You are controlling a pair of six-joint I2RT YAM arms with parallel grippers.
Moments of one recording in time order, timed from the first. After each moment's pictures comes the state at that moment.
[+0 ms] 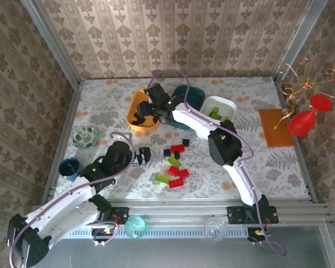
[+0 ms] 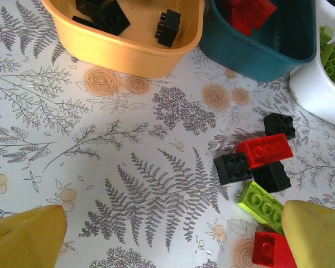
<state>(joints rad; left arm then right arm) -0.73 0.77 0.51 -0.40 -0.19 -0.59 0.69 2.34 2.10 -0.49 -0.01 0.40</state>
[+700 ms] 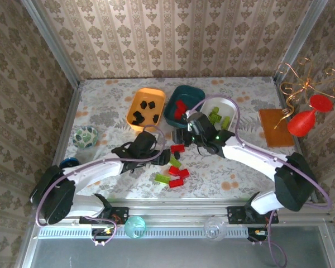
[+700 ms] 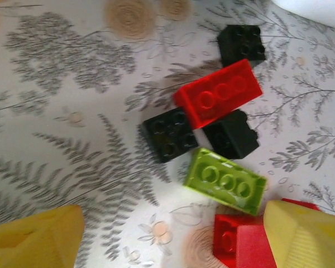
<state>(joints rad) -0.83 1.32 0.70 -0.26 0.03 -0.50 0.69 1.42 0.95 -0.25 0.06 0.49</state>
